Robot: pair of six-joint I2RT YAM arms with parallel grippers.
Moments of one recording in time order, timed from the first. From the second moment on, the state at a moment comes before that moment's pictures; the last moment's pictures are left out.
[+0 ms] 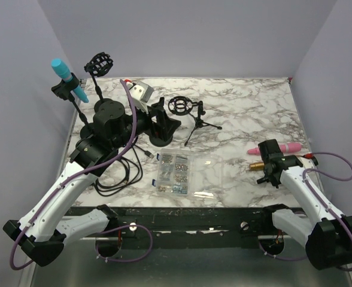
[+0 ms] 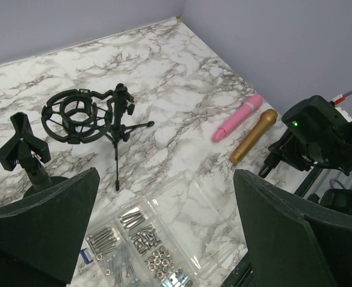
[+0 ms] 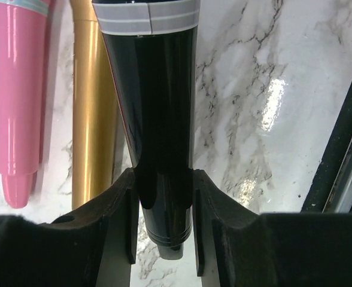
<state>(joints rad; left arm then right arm) -0.65 1.00 1.24 -0.36 0.16 -0.27 0.16 1.00 0.62 -0.95 0.71 1.44</state>
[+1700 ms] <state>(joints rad) -0.65 1.01 1.20 -0.34 0.12 -0.27 0.08 0.76 0.45 -0.69 0.56 1.37</state>
